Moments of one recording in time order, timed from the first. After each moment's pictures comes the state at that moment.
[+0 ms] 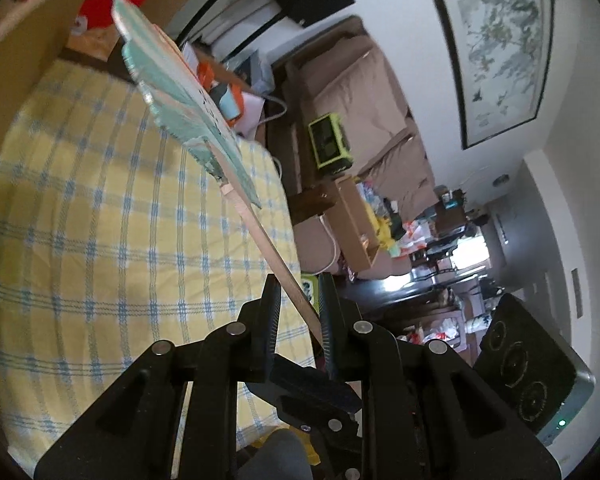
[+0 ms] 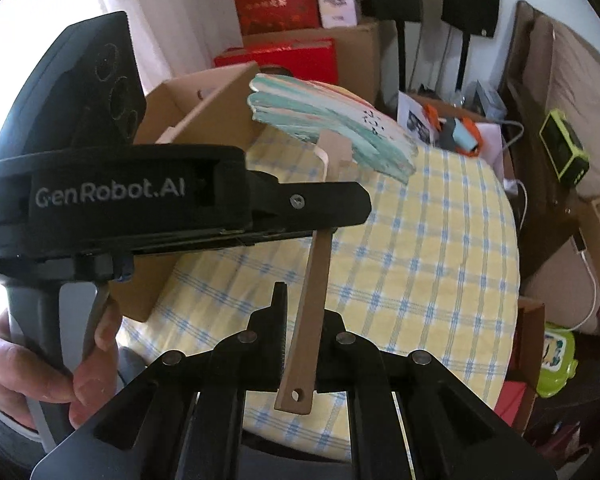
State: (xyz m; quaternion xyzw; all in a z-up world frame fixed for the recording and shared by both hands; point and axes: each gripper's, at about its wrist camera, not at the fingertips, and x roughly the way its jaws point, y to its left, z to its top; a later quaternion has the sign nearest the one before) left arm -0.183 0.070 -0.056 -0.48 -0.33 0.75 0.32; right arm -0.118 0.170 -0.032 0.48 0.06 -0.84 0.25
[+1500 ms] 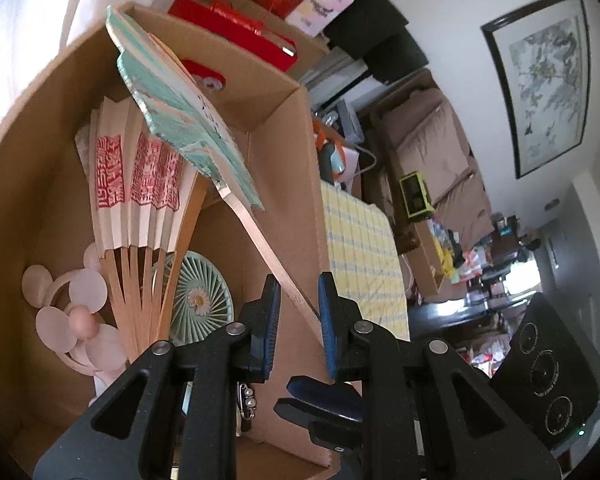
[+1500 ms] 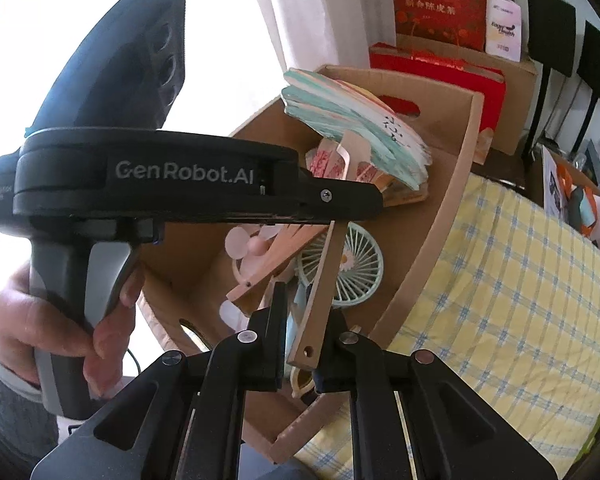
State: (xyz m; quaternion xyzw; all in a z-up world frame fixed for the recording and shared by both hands) left arm -0.193 -0.159 -0.051 -0.49 -0.30 0.79 0.21; right arm -0.103 -0.054 -0.033 0.47 0.09 -0.78 0.39
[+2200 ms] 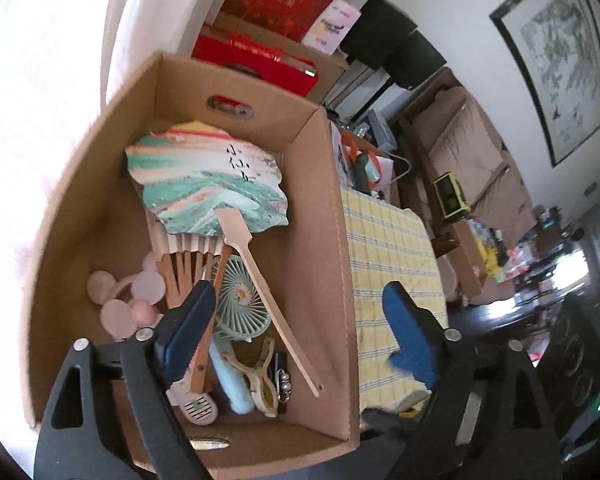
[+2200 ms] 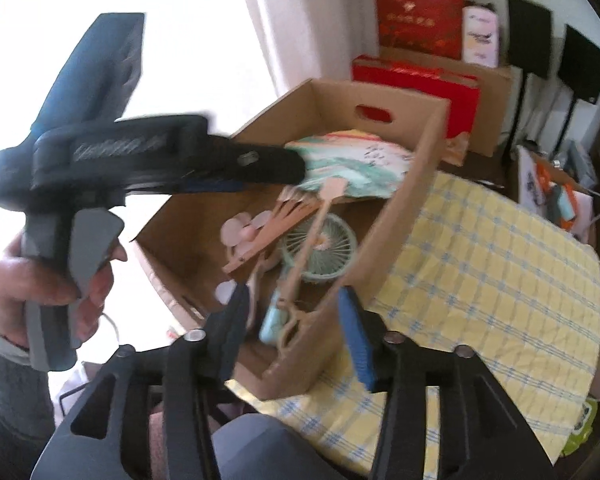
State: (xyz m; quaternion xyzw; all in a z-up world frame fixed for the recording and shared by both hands) left arm -0.154 -0.165 -0.006 -0.48 -0.22 0.84 0.14; right arm -0.085 -0.008 -0.005 0.45 0.09 -0.81 0.37
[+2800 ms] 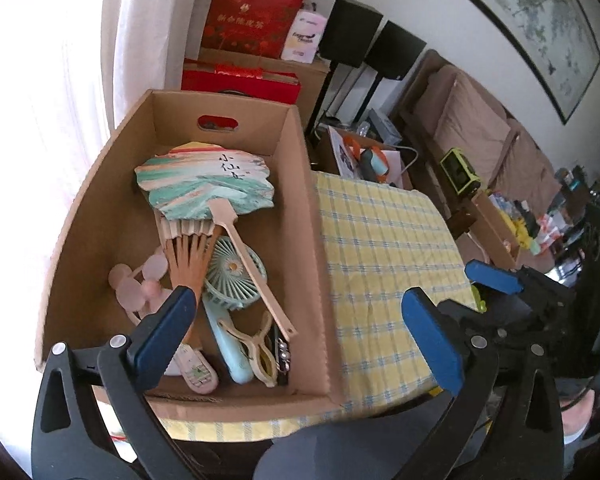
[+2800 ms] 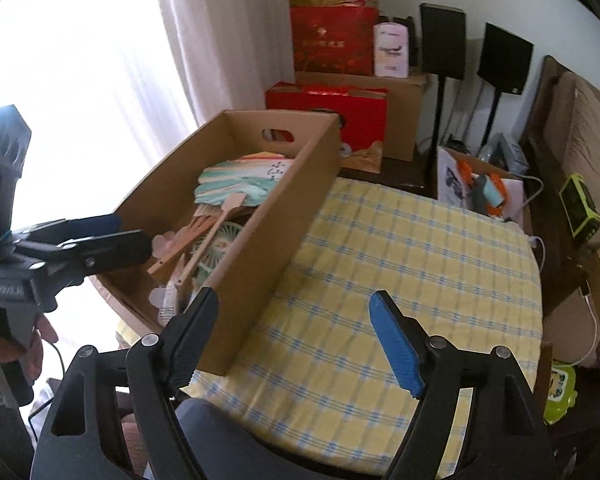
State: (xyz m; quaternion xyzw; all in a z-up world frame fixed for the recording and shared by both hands) left arm -0.094 -0.115 0.017 -0.45 -0.12 0.88 0.11; right arm -0.084 0.076 0.014 0.42 0.07 -0.86 0.27
